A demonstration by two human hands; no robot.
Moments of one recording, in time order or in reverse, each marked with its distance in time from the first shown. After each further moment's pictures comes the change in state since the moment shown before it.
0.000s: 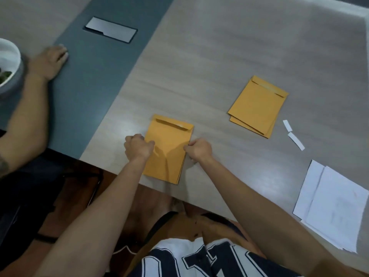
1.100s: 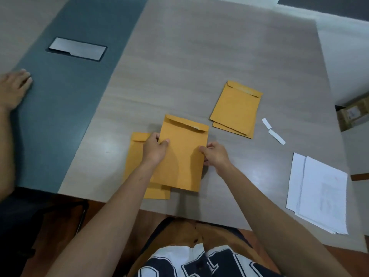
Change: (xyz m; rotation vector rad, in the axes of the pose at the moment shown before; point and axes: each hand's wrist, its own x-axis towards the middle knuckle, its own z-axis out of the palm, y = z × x) left_hand -0.011 0.077 0.029 -0.308 -0.245 0.333; right_hand 0.011 0.049 -0.060 0.523 0.147 0.170
